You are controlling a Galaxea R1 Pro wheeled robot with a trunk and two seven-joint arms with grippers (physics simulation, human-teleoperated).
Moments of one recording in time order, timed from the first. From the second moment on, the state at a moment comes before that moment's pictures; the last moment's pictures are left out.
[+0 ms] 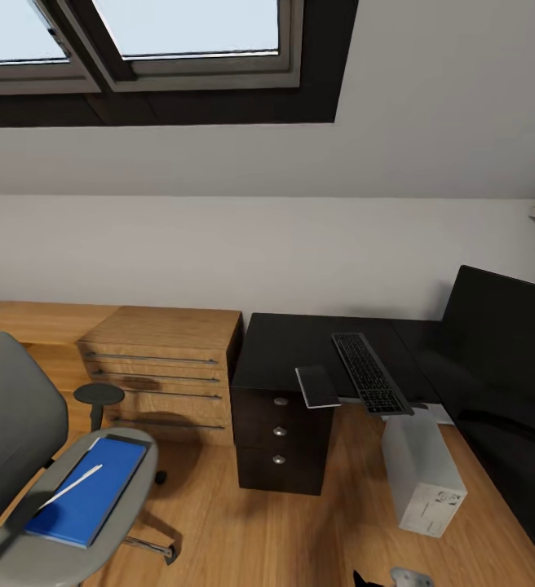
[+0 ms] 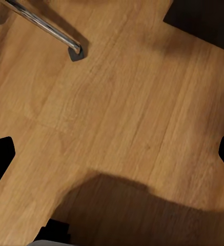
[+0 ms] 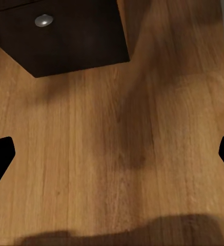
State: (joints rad) left arm -0.25 -0.03 -0.22 -0.03 0.56 -0.47 -0.05; right arm -0.41 -0.04 0.12 0.01 -0.41 -0.41 0.22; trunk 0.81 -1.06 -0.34
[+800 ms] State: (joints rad) left arm -0.25 -0.03 -0.22 -0.03 0.56 -0.47 -0.05; right arm -0.41 -0.02 0.12 0.01 -0.41 -0.47 0.22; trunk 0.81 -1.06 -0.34
